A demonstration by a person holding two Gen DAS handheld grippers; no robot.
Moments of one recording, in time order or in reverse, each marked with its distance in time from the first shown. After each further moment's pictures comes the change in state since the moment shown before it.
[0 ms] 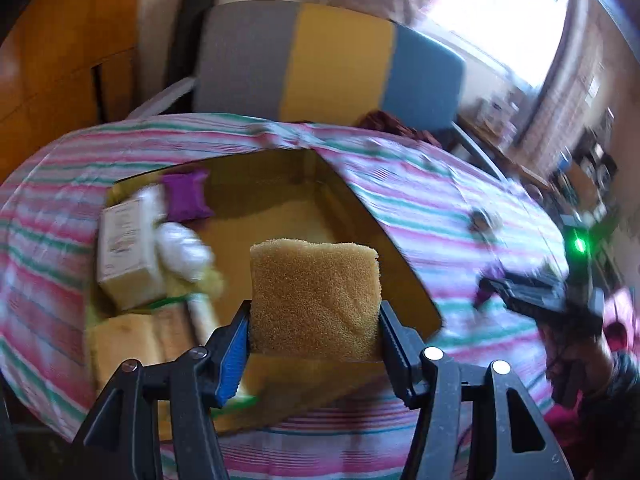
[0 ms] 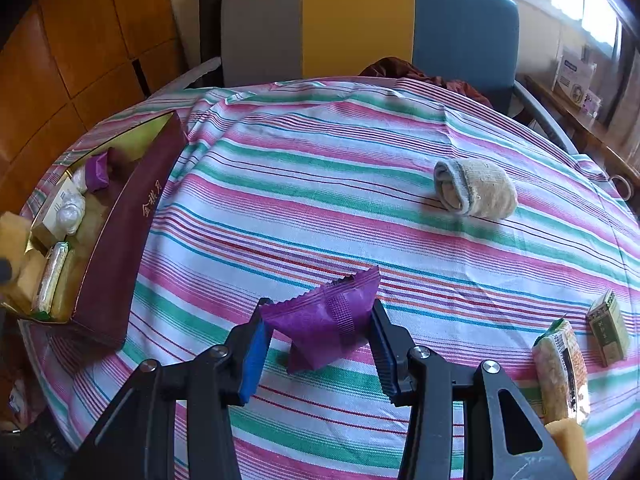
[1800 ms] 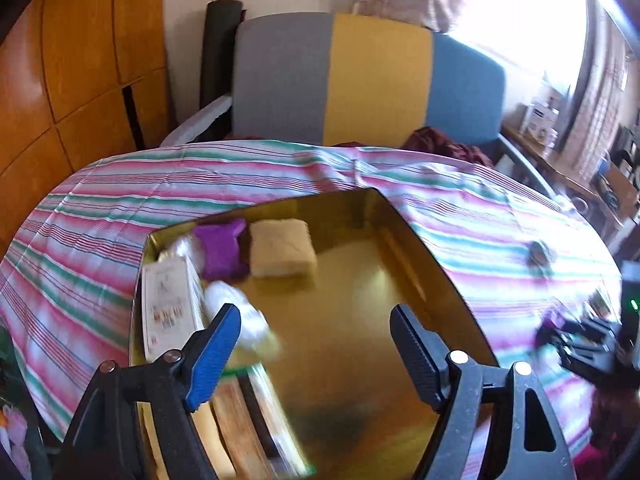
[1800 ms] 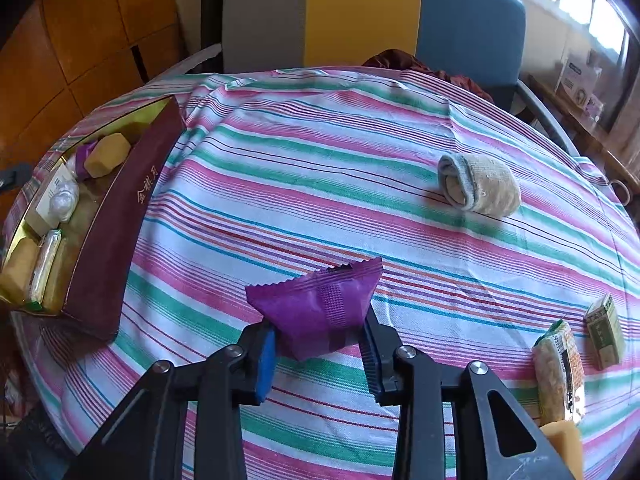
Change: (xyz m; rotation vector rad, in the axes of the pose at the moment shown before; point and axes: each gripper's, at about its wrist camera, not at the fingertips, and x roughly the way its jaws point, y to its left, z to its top) left arm 0.022 0.000 0.043 0.047 -0.040 0.156; right arm 0.005 0.007 0.001 -0.024 0.039 -0.020
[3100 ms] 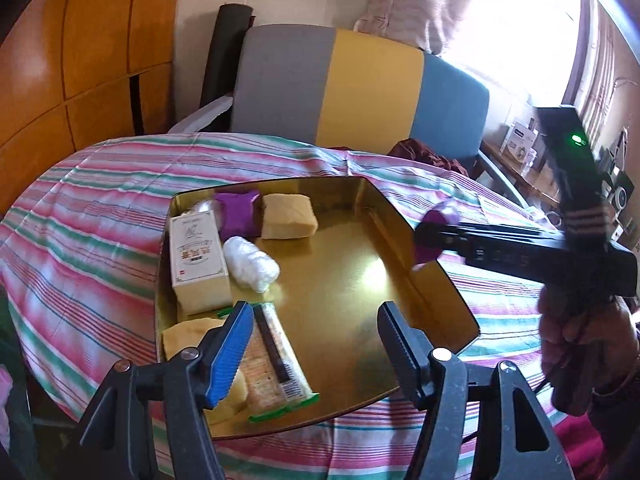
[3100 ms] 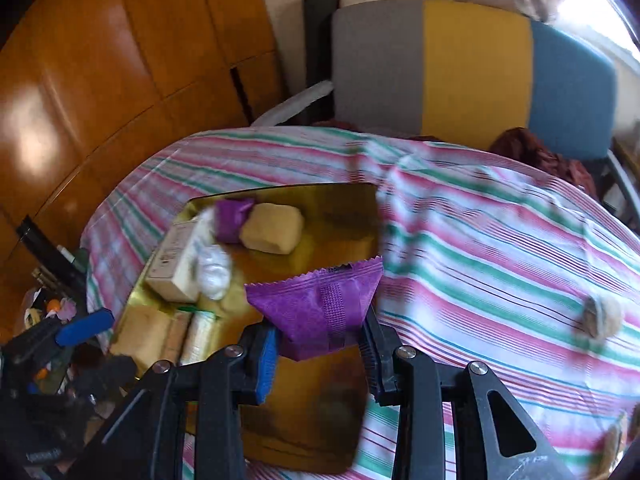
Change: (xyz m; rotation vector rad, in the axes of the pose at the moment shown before) left arm -0.049 0.034 -0.049 -0.077 -0.042 -0.072; right arm -0.033 0.170 0.083 -0.126 -0.109 0.282
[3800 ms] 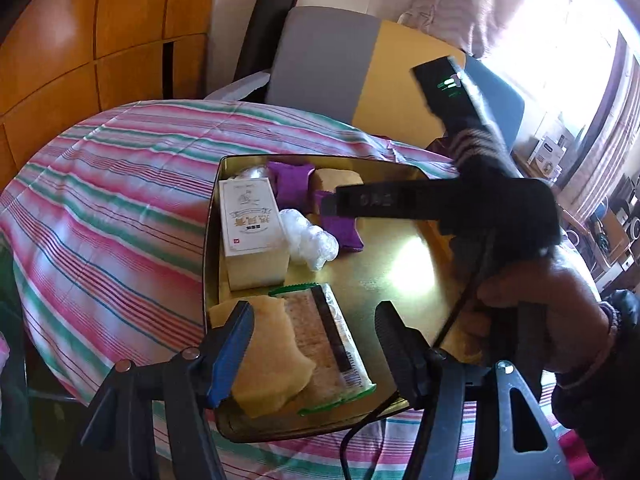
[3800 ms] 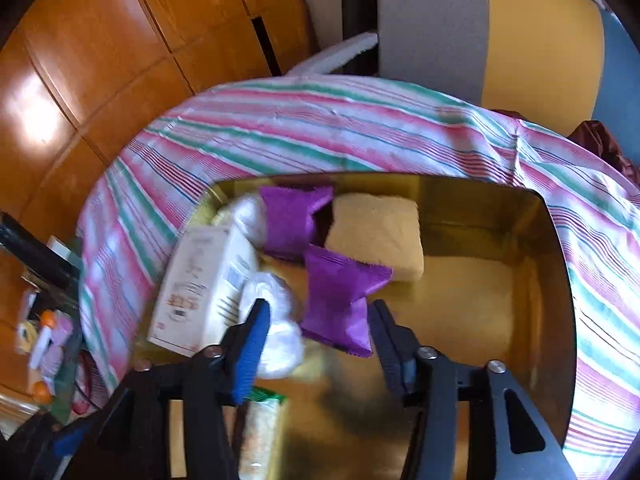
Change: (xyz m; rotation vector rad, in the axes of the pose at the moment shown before) left arm 0.015 0.048 -0.012 -0.109 0.052 0.044; right arm 0.122 0.076 0.045 -0.018 0.143 0.068
